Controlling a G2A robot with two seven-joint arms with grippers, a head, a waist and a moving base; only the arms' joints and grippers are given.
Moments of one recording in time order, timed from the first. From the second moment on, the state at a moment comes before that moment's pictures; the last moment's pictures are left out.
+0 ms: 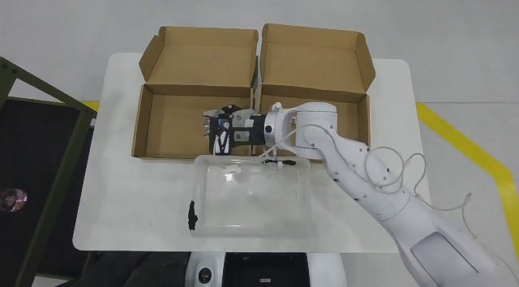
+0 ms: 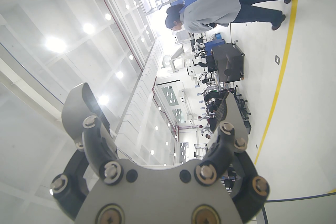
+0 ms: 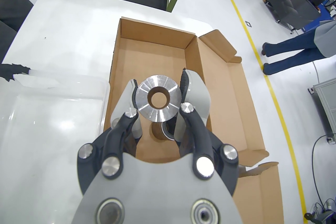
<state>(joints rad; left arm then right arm) -0.19 -0.18 -0.57 -1.44 2.04 -0.23 0.13 -0.67 -1.35 0.71 -1.50 -1.39 -0.74 0.24</state>
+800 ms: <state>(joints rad) -0.19 -0.18 -0.57 -1.44 2.04 -0.23 0.13 -0.53 -1.46 0.54 -1.18 -1.34 -0.81 0.21</state>
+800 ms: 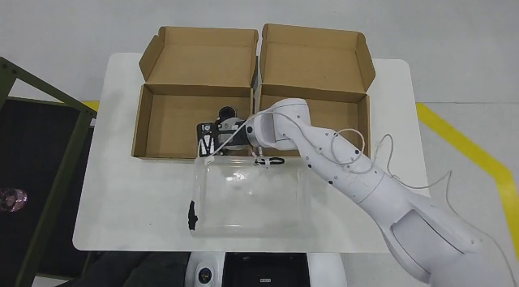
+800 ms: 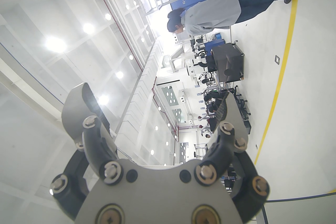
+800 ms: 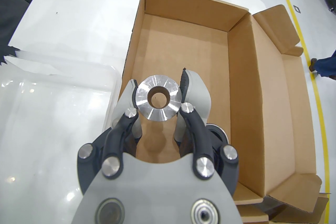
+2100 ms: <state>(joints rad) -0.19 -0.18 -0.57 -1.44 2.04 -0.23 0.13 -0.44 -1.57 0.47 -0.94 -1.39 -0.88 0.27</state>
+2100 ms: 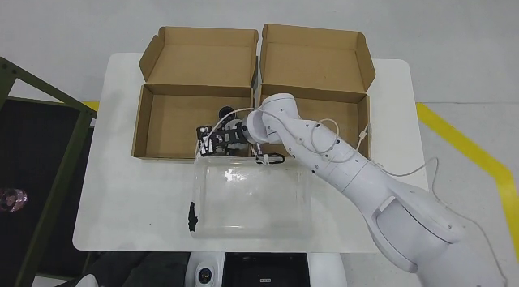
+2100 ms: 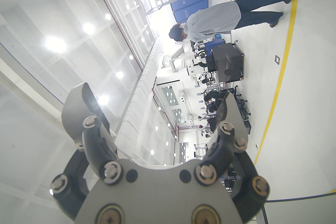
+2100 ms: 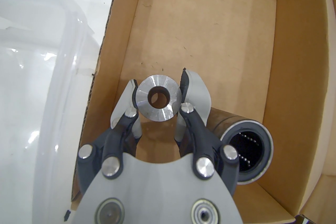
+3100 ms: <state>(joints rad) -0.19 -0.18 -0.57 -1.44 2.04 -0.23 0.13 -0.56 -1.49 0.72 -1.24 -1.36 -0.87 0.26</state>
